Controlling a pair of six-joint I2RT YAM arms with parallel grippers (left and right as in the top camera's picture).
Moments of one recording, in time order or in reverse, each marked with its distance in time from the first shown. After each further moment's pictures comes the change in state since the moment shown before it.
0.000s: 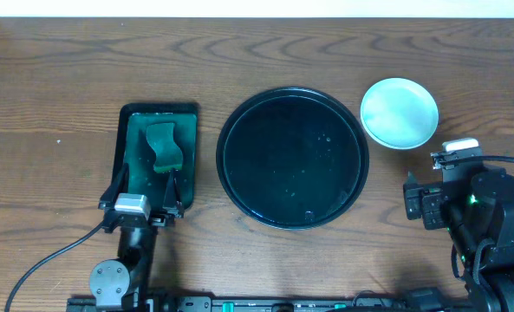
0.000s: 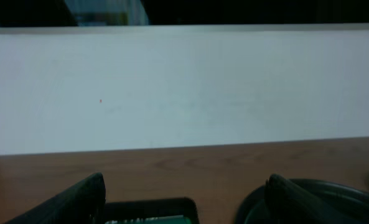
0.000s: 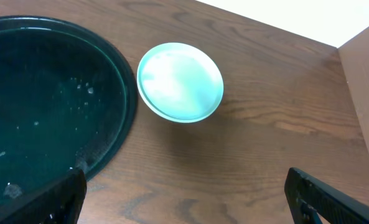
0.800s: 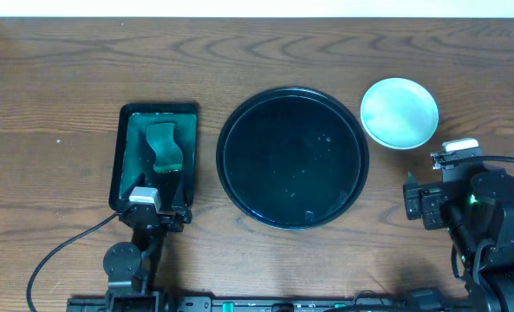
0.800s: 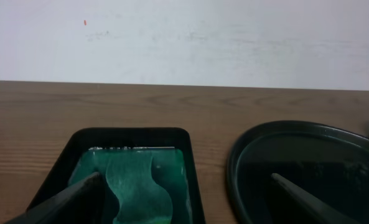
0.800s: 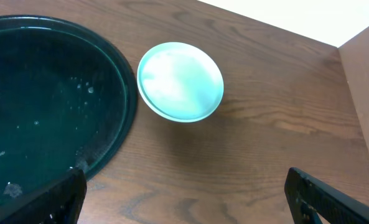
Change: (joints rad) left arm 0.000 0.001 -0.120 -0.116 0.014 -0.050; right arm 0.000 0.000 0.000 -0.002 0.000 0.000
